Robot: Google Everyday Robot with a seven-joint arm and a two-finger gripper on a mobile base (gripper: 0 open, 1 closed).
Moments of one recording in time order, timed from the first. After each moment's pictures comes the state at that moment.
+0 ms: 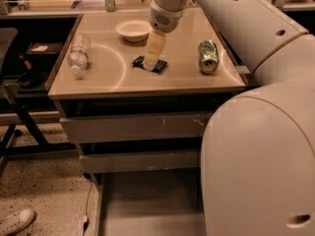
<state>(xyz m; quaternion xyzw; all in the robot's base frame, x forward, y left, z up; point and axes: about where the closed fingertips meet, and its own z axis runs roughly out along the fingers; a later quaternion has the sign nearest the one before) 0.709 -0.011 0.901 -0.61 0.77 0.01 0.18</state>
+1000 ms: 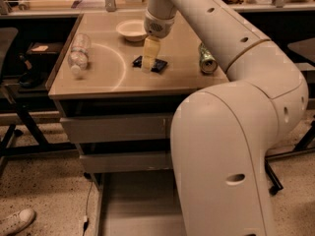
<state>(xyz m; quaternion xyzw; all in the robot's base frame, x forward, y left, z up) 0.748 0.000 0.864 -0.62 0.77 0.01 0.16</state>
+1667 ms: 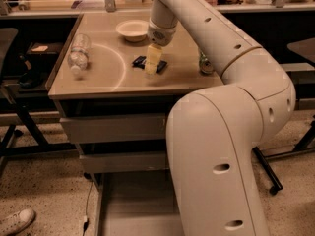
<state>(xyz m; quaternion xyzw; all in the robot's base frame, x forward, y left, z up) 0.759 -0.010 0.830 -0.61 0.78 0.02 0.14</state>
